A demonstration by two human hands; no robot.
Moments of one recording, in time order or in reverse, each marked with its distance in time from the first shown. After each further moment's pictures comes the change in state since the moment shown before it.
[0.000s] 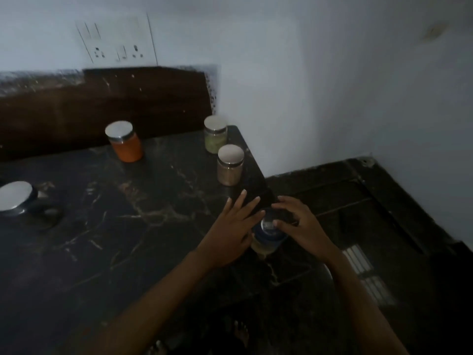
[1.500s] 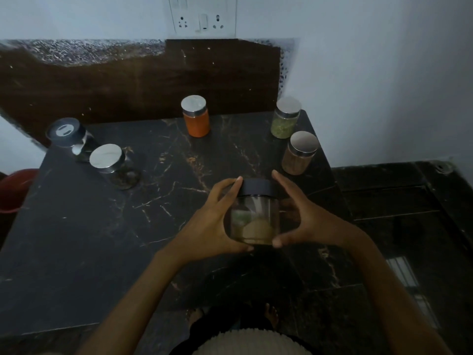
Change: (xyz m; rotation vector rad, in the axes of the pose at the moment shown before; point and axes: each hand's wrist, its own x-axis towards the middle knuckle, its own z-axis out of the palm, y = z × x) left_hand -0.134 -0.068 -0.076 -0.418 0.151 -0.345; right_hand 0.038 -0.104 0.079 0.160 -0.708 -0.080
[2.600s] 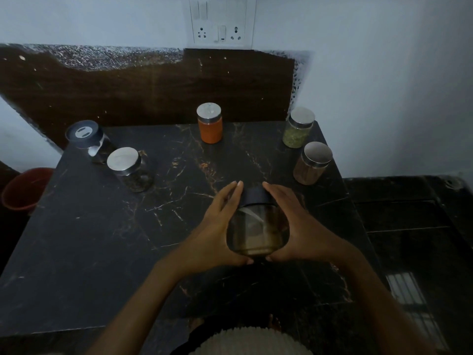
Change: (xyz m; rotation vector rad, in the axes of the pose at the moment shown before) left_hand -0.018 -0.005 -0.015 -0.112 -0.028 -0.058; right_hand 0.020 -0.032 0.030 -0.293 0.070 -0.116
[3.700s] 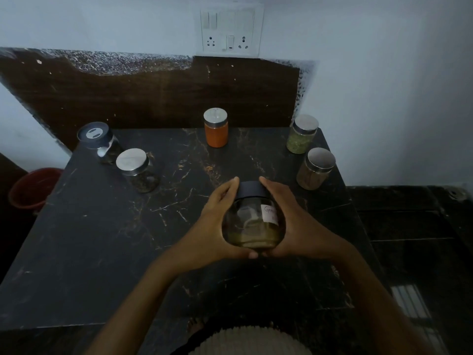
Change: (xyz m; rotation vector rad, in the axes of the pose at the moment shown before) left_hand -0.011 0.015 -0.016 -0.155 0.082 -0.043; right_hand 0.004 -0.016 0.001 0.095 0.026 -0.057
